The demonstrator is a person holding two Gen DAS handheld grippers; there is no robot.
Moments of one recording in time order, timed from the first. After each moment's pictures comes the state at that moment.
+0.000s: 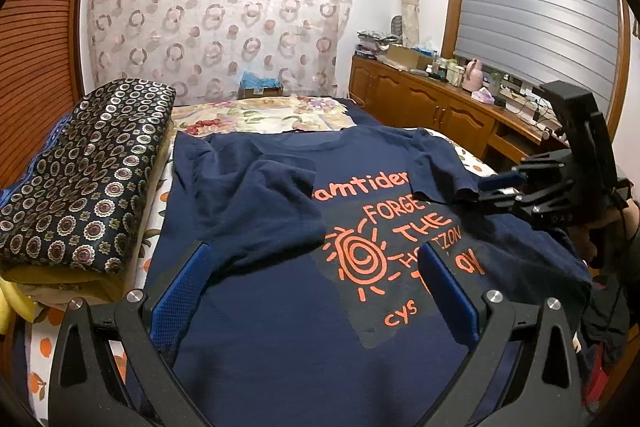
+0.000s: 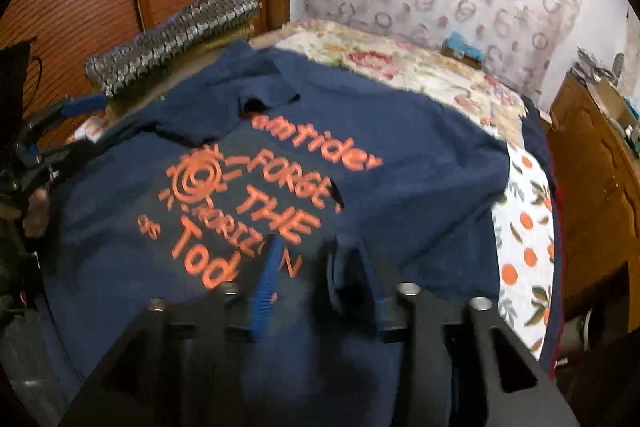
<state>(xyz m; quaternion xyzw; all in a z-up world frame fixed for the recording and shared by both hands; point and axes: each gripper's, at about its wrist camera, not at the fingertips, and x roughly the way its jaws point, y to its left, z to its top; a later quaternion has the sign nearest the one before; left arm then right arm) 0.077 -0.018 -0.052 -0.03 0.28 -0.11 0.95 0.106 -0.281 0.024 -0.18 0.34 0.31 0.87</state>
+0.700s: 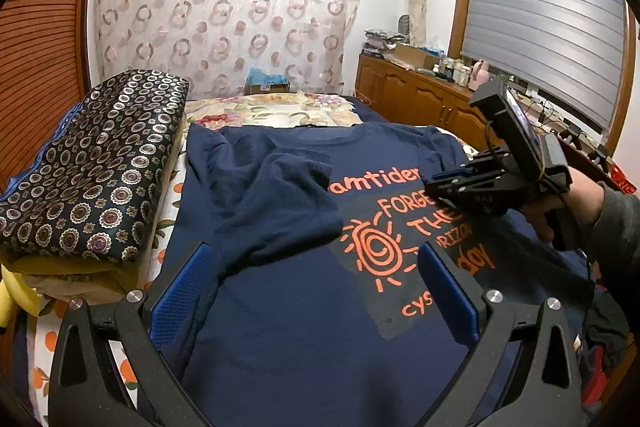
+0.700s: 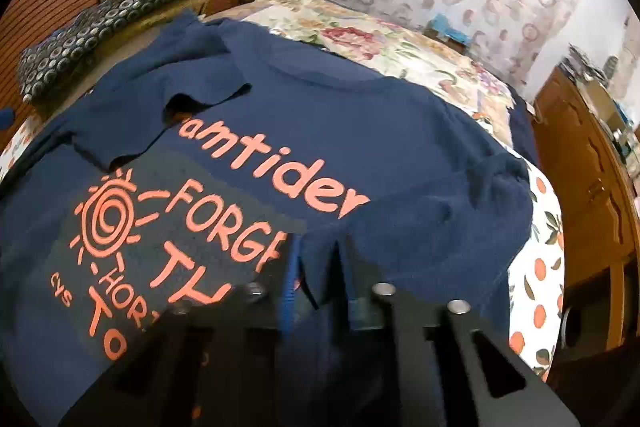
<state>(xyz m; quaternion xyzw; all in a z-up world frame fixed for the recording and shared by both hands) 0.076 -0.006 -0.058 -0.03 0.29 -0.10 0.95 0.184 -0.221 -0.010 -0.23 0.38 0.25 0.86</state>
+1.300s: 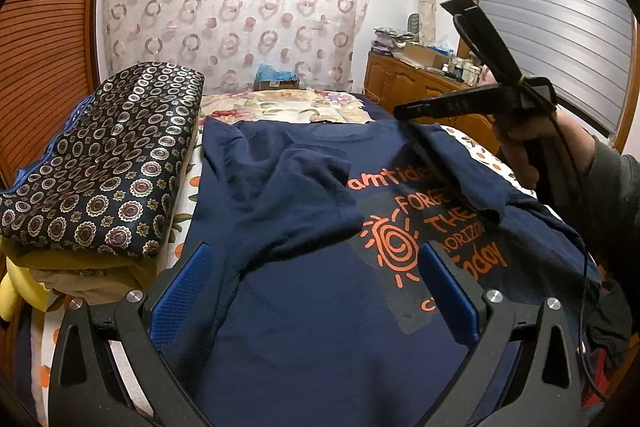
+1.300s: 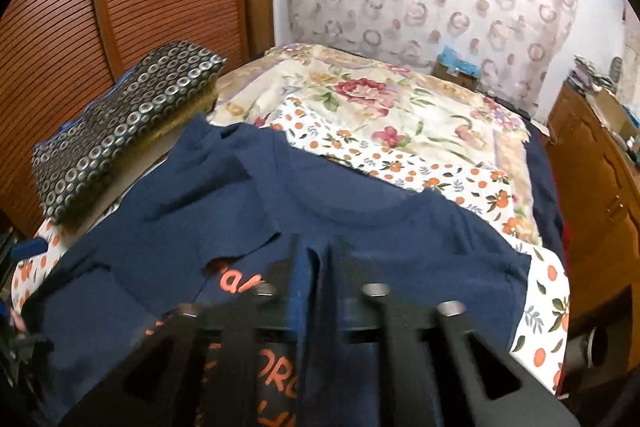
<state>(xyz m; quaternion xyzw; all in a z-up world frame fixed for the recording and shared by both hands) 0.074 0.008 -0.061 -0.03 0.29 -0.09 0.95 0.220 -0.183 0.048 -0.15 0.33 0.29 0.89</state>
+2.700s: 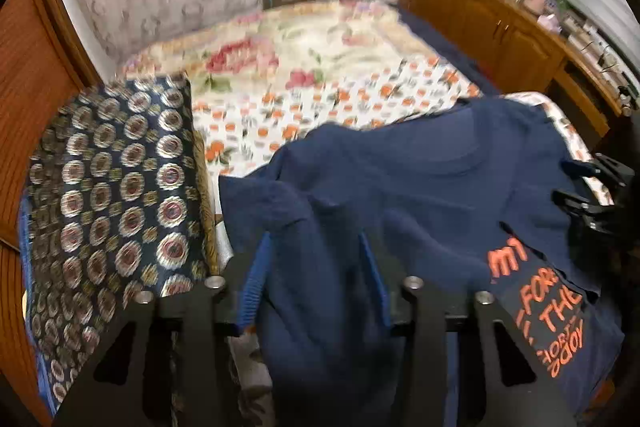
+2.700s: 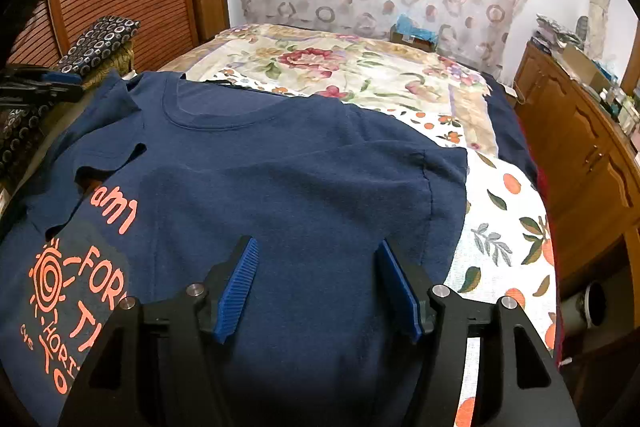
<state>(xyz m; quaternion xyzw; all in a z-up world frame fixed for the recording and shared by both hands) 0.315 0.039 -0.053 0.04 0.49 -0.05 0.87 0.233 -0.260 -0.014 -0.14 0.36 0.23 0.90</state>
